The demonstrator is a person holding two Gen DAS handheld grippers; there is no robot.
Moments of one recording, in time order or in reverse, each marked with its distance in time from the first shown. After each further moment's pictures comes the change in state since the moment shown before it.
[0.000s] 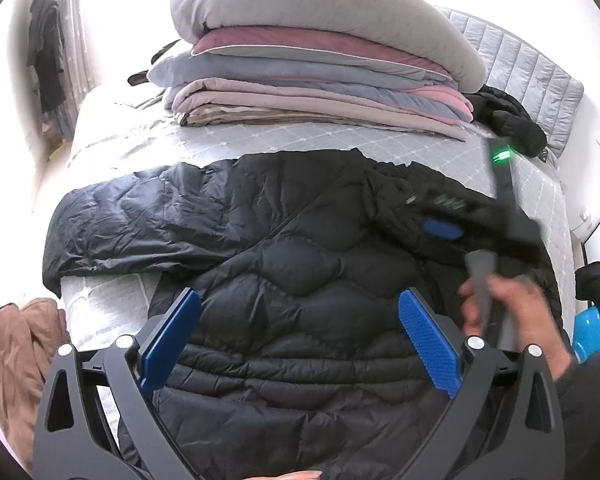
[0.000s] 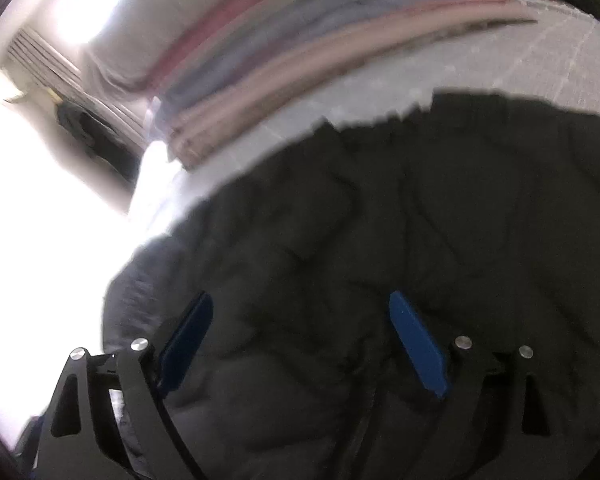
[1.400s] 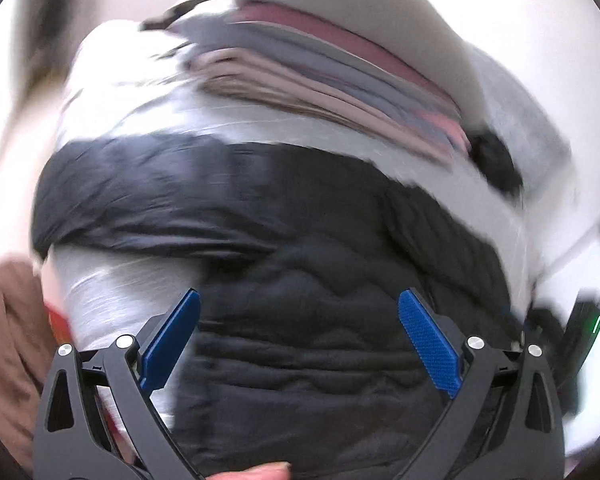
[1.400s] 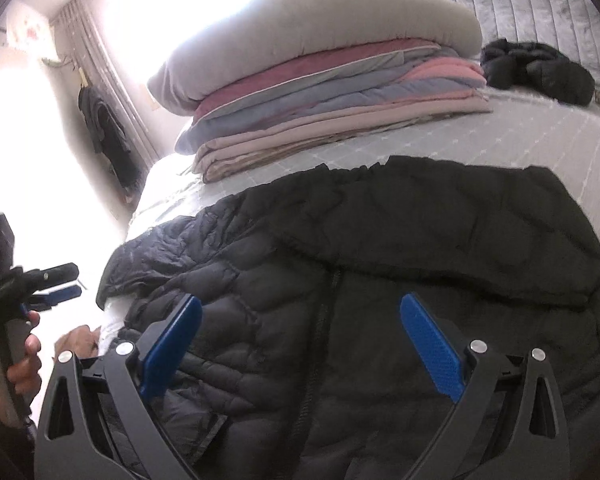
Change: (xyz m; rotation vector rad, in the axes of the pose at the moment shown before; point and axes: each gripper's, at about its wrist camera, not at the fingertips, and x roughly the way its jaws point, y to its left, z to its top) left arm -0.006 0.138 0.010 -0.271 0.067 -0.200; right arm -0.124 0.047 -0.112 -0.180 -0.199 -0.134
